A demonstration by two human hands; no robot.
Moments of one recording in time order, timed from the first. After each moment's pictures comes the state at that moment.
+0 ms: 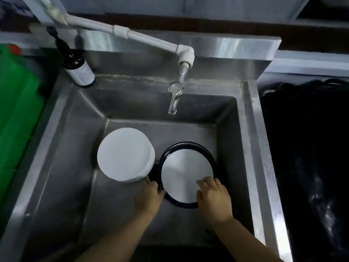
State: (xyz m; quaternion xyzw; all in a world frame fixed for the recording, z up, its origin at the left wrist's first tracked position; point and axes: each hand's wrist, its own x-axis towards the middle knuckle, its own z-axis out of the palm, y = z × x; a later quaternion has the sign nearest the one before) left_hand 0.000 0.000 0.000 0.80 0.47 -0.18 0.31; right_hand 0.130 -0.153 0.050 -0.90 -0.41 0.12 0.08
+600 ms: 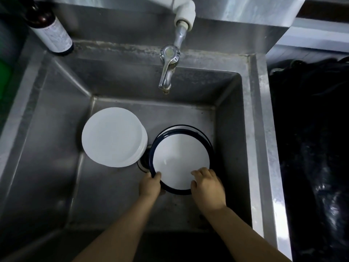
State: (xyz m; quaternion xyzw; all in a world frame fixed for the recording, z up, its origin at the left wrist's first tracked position) left_hand 0.024 -0.028 -0.029 0.50 0.65 -0.04 0.57; right_hand 0.128 -0.160 0.007 -0.90 -0.39 0.15 0.09
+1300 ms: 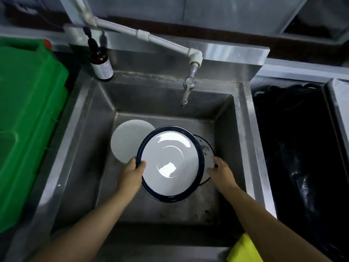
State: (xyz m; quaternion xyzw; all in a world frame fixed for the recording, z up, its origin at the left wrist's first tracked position) left_hand -0.066 0.034 0.128 0.63 0.53 0.07 0.56; right_hand 0.121 -0.147 0.121 -0.88 -0.10 0.36 0.29
